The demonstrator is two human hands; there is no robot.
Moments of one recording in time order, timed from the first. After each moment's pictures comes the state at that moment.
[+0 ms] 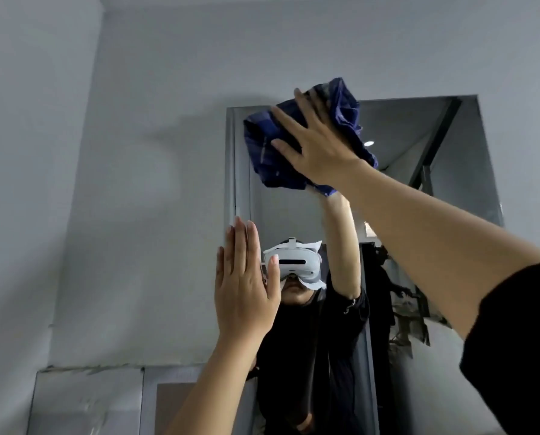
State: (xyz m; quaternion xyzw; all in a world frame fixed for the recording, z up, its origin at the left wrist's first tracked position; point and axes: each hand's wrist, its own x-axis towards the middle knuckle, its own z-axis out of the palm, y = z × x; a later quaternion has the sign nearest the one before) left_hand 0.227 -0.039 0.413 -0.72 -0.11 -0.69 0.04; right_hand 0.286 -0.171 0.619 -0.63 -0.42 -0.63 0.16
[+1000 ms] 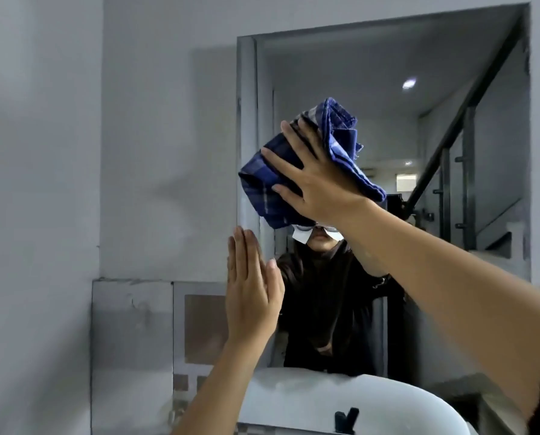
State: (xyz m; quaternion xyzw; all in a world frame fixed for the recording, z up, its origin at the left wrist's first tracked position) left_hand 0.210 -0.051 0.311 -0.74 -0.12 -0.65 -0.06; right_hand 0.286 -0.162 0.481 -0.59 -0.52 -0.61 0.07
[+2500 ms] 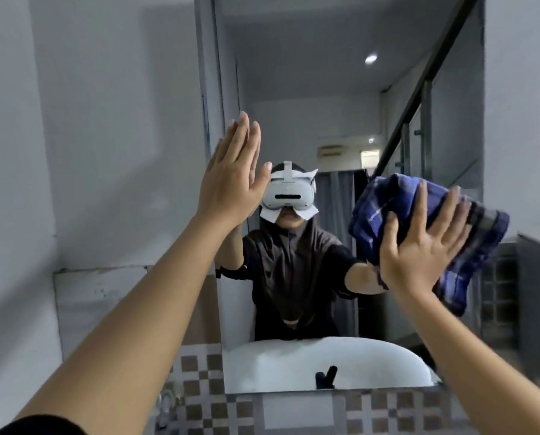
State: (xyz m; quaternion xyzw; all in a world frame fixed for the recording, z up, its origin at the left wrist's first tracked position) left_hand 0.208 -0.040 0.438 -0.79 0.00 -0.61 0.12; right_hand 0.330 -0.257 0.326 -0.71 -0.10 -0.54 0.44
